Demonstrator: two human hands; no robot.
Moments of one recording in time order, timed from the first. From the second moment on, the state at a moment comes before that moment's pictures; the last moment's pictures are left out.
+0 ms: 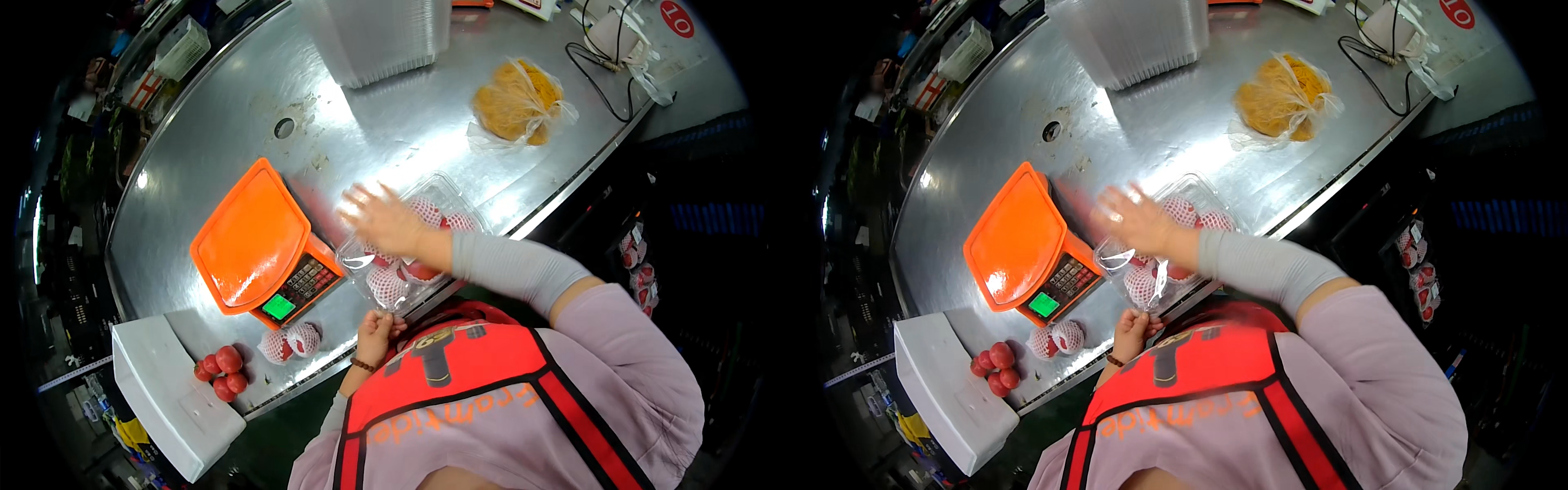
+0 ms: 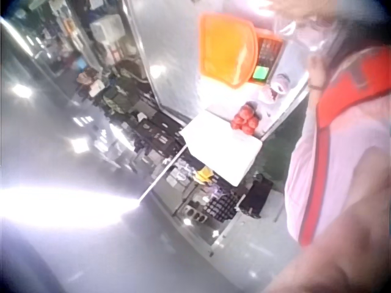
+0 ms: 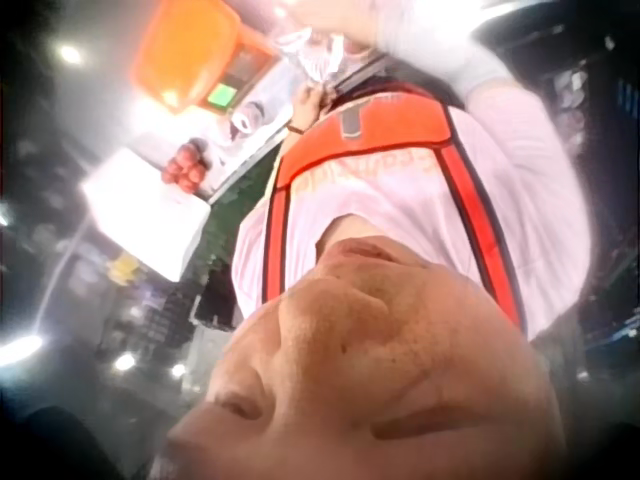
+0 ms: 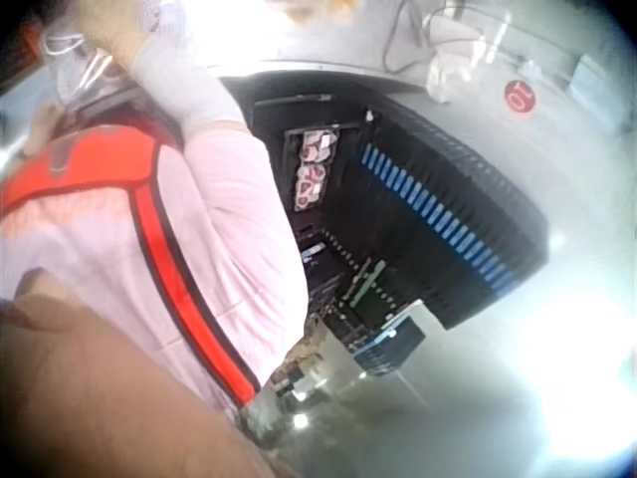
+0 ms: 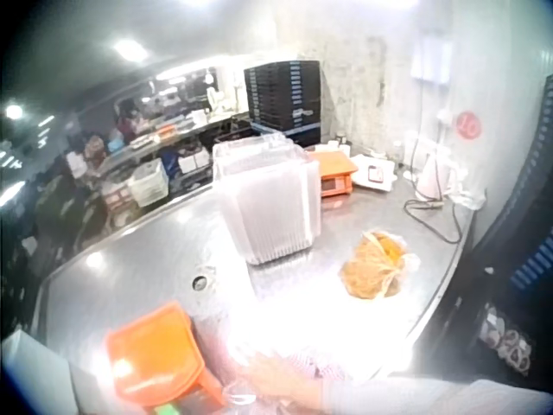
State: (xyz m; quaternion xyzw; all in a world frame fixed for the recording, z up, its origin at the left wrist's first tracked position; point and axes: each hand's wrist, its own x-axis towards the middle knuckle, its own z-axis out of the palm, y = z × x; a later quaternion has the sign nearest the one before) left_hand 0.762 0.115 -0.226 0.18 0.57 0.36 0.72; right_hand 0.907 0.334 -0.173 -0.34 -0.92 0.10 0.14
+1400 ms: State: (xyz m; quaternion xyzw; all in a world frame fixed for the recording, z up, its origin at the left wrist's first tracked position) left_hand 0.813 0.246 -0.113 0.38 0.41 0.43 0.71; right_hand 1.006 0.270 -0.098 -0.40 -0.66 0.47 0.43
